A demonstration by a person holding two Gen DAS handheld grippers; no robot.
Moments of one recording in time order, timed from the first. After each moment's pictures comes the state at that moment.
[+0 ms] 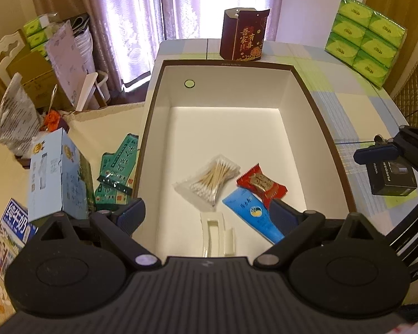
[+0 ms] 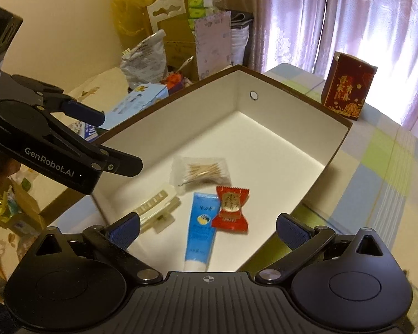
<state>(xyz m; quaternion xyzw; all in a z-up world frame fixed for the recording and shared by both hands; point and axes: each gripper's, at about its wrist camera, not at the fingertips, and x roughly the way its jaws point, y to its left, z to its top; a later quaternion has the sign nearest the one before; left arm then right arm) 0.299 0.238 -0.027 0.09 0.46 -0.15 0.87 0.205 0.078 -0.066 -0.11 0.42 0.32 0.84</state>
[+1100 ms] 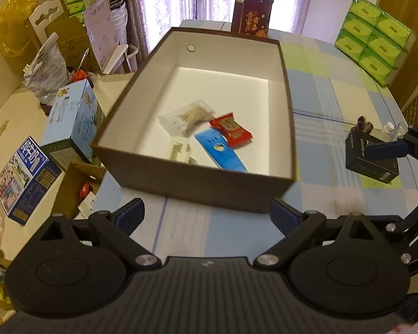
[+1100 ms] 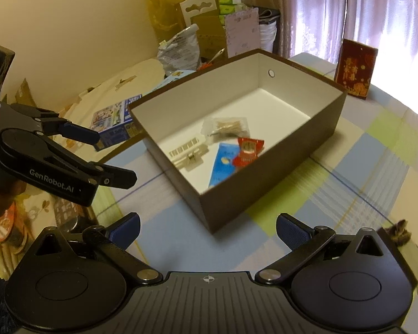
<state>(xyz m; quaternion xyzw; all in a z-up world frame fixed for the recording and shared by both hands) 0.169 0.187 -0.025 0.04 0.48 -0.07 0.87 0.129 -0.005 -0.055 -0.10 0.43 0.38 0.81</state>
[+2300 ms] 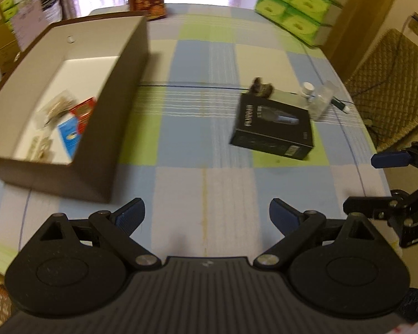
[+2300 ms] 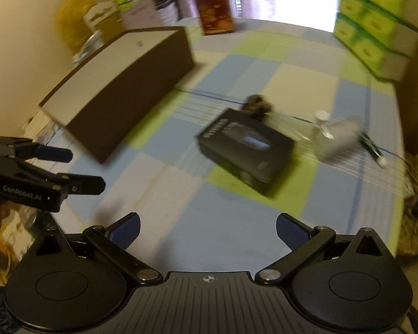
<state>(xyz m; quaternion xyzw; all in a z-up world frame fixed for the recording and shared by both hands) 0.149 -0.003 -0.062 0.05 0.51 -0.17 0.84 0.105 -0.232 -0.067 0.00 0.49 0.23 0.84</state>
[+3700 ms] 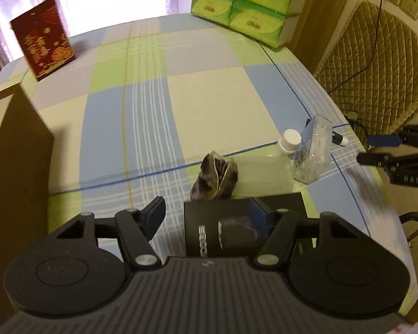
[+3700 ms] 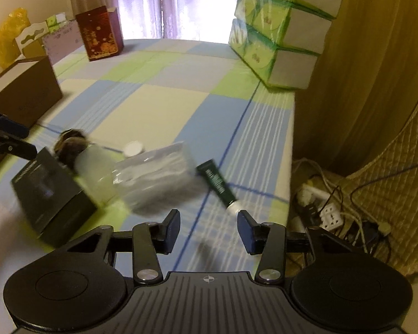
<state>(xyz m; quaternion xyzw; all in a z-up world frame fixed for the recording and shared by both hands) 0.308 -0.128 -0.112 0.13 0.49 -0.27 0.82 0.232 -0.390 -0.129 -0.05 0.44 0.11 0.89</state>
